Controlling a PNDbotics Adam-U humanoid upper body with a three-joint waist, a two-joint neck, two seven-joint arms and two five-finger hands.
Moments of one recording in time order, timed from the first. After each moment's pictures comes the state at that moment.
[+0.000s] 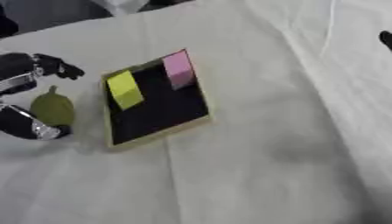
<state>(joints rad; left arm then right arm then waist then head) -0.53 0.91 -0.22 -1.81 -0.51 0.08 -0.54 -0.25 -0.33 -0.12 -1.99 -0.29 -0.27 0.03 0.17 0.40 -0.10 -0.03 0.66</state>
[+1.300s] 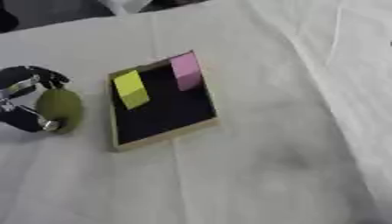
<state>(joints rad) -0.58 0.80 -0.20 -1.49 -0.57 0.09 -0.51 -0.25 -0.30 -0.12 -1.99 -0.27 -0.27 0.04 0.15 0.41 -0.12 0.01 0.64</state>
